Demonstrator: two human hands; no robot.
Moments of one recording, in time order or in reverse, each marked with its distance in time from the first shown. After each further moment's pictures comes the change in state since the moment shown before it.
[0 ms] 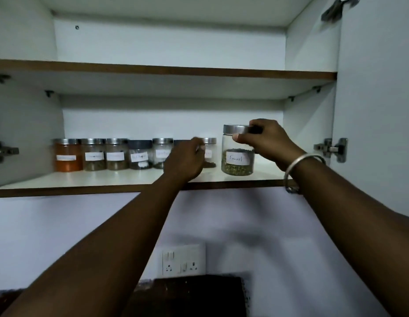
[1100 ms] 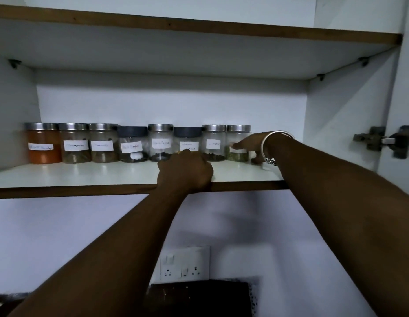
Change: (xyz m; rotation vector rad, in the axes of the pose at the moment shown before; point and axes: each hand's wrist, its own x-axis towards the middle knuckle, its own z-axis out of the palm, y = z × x) left_hand 0.015 -0.047 0.043 0.324 -0.231 -0.111; right_hand 0.153 0.110 0.092 -0.316 -0.483 0.480
